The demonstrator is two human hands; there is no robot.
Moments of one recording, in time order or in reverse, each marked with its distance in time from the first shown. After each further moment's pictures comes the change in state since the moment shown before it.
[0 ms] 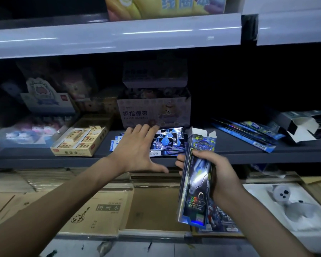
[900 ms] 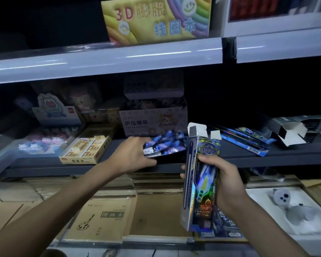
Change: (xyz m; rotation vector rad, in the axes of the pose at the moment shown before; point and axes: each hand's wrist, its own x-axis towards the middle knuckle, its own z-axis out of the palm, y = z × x) left_hand -0.008 0.005 -0.057 -0.608 -0.106 -0.204; right_hand -0.025 -0.009 -0.006 -0.022 -0.045 -0.155
